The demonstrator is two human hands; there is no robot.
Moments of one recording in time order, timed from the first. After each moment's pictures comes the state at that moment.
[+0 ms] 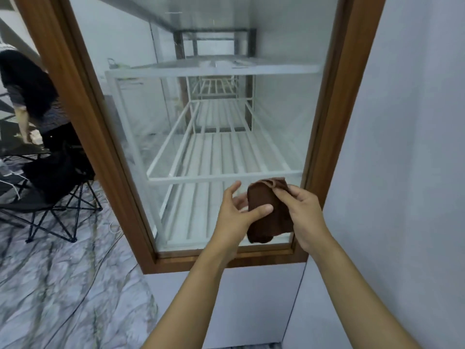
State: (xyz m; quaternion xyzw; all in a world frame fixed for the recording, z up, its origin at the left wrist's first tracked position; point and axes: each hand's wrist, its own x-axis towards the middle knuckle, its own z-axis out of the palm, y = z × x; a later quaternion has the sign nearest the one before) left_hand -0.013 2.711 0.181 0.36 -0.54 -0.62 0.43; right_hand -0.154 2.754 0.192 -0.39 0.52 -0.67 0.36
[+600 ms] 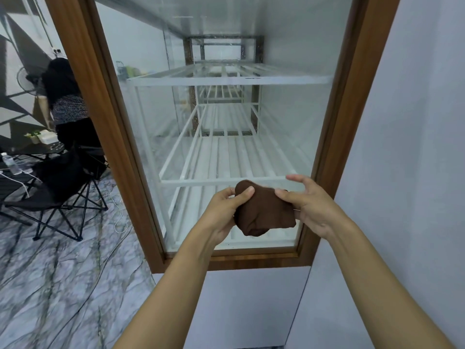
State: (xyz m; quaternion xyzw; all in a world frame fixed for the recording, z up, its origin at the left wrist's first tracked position) left_hand 0.026 2.686 0.216 0.35 -0.47 -0.71 0.38; right_hand -0.162 2.753 0.233 -0.37 0.55 -0.57 0.48
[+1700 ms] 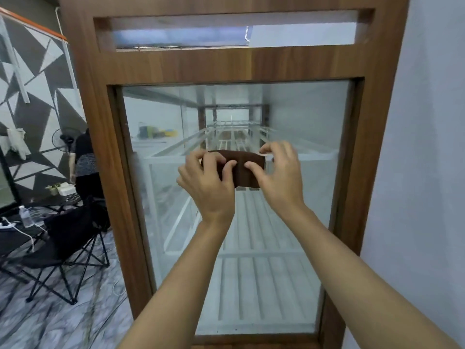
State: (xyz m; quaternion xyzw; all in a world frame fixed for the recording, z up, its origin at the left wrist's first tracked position) left_hand -0.001 2.592 0.352 0.39 -0.54 0.16 0.73; right_hand -0.124 2.627 0.370 -0.59 0.51 -0.60 -0.17
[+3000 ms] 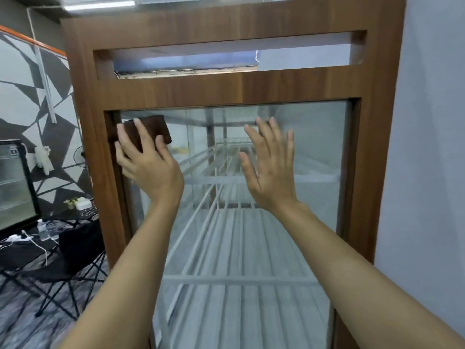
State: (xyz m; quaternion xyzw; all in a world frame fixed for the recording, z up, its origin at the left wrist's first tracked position) left_hand 0.063 2.535 0.424 0.54 -0.46 0.17 0.68; right_hand -0.141 2.588 0.408 -0.64 0.41 -0.54 -0.36
